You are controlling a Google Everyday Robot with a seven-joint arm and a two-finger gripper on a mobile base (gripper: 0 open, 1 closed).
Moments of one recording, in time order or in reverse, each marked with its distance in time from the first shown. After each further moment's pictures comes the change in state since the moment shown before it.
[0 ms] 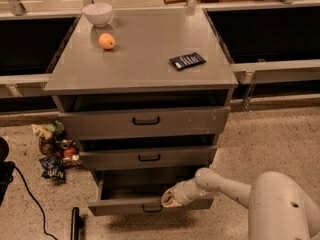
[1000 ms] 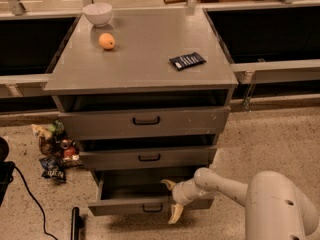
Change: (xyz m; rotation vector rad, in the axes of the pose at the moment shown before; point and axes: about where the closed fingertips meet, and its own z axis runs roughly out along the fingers) arm 0.002 0.003 0.005 -0.021 -0.006 0.027
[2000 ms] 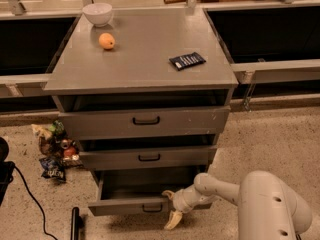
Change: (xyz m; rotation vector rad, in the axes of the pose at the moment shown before) arm 0.011 0.043 0.021 -0.115 -0.018 0.229
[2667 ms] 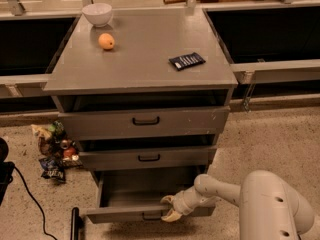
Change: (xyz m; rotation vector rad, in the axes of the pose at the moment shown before) arm -0.003 0.013 0.000 -0.023 -0.004 0.026
